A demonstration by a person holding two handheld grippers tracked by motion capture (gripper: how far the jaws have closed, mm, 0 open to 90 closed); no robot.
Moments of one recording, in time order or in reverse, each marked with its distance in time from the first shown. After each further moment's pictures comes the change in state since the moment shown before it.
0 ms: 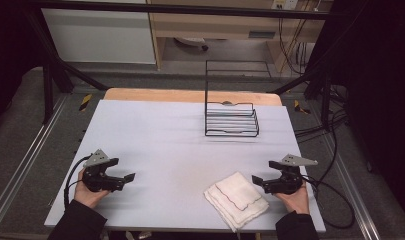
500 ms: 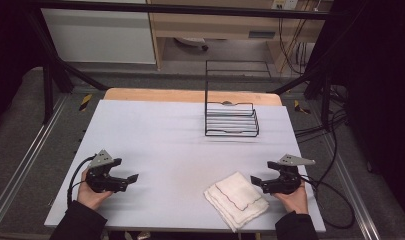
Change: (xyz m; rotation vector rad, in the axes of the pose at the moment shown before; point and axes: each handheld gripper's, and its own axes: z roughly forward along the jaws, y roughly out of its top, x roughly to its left) left arm -0.009 0.003 0.004 0.008 0.002 0.025; right arm 0.002 0.000 0.004 0.024 -0.002 0.000
